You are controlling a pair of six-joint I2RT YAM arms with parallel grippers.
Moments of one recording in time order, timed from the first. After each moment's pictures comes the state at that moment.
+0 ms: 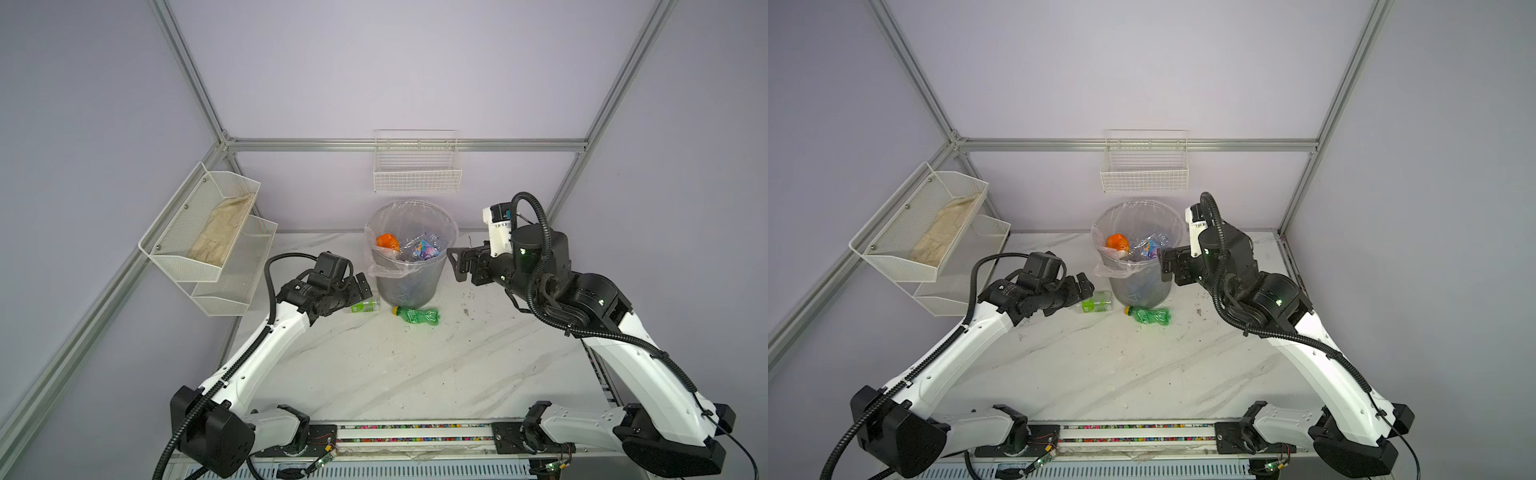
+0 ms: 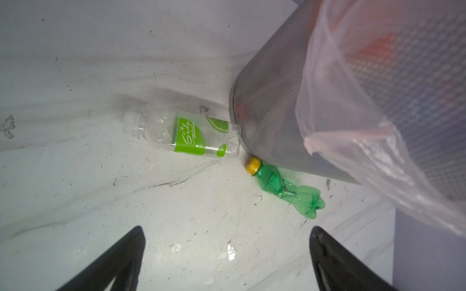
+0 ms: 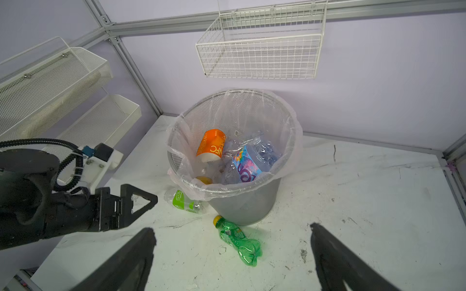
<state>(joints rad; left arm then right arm) -0.38 1.27 1.20 -0.79 -0.02 -0.82 0.78 1.21 1.67 -0.87 0.30 0.35</state>
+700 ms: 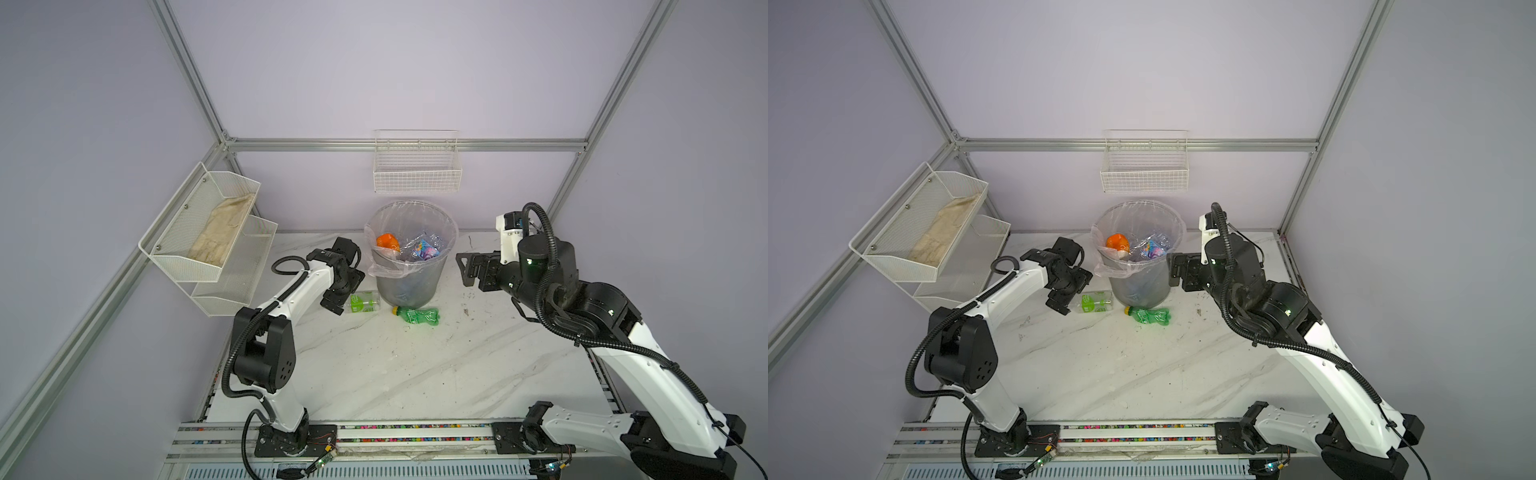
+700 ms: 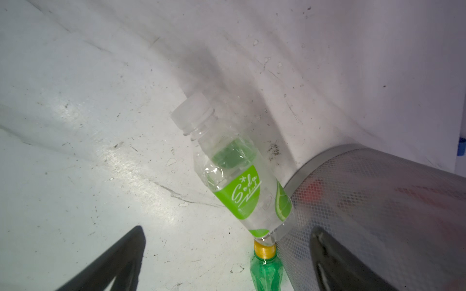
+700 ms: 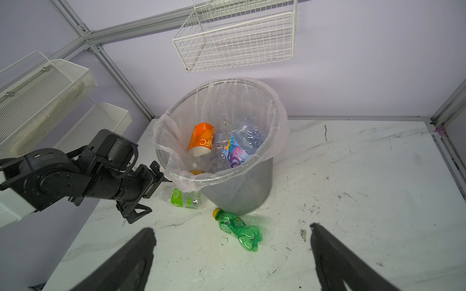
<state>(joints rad) -0.29 1.77 1.46 -0.99 -0.06 -1.41 0.78 1.15 1.62 -0.90 0.34 0.46</state>
